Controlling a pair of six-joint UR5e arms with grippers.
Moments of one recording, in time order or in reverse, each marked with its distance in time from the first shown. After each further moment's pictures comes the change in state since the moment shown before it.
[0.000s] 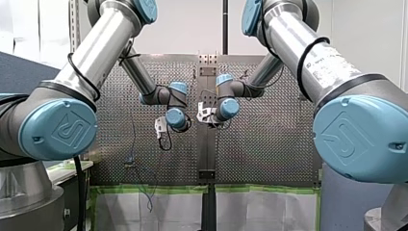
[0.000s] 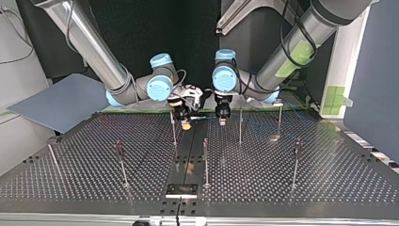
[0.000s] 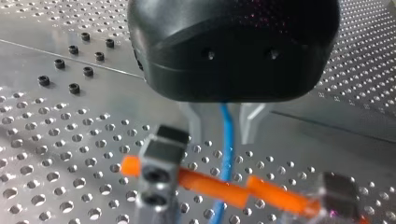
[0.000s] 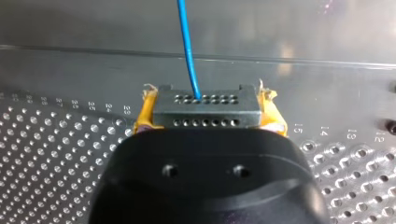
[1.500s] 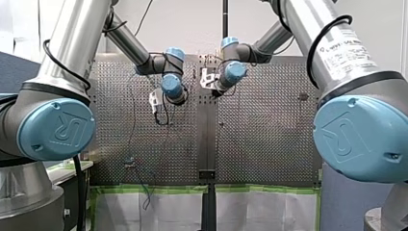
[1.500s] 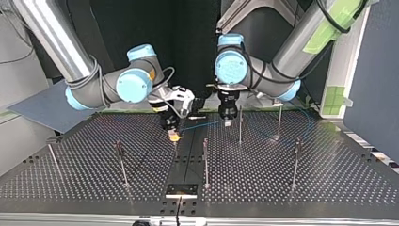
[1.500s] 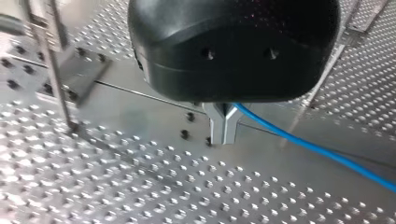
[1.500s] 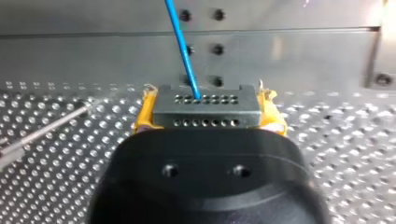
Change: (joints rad) left arm -0.025 0.289 -0.031 -0.238 -0.043 -0.057; right arm -0.010 -0.244 -0.008 0.192 -0.002 0.030
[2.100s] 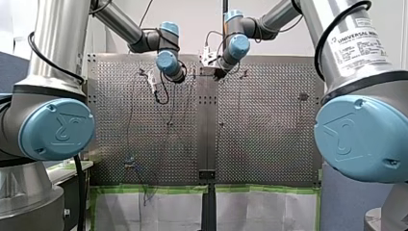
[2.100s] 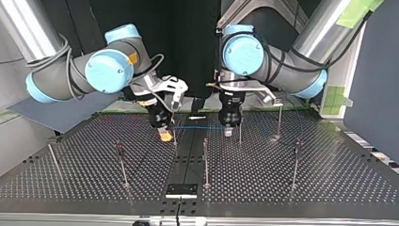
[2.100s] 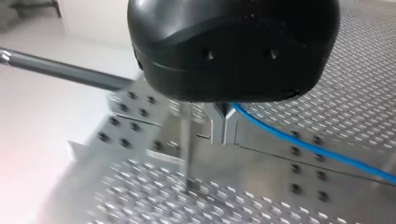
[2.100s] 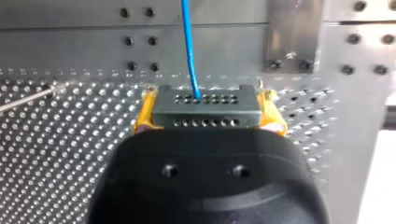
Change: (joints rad) left arm 0.000 0.158 0.043 -0.074 0.057 0.001; right arm 0.009 -0.150 0.000 0.150 -0.004 -0.011
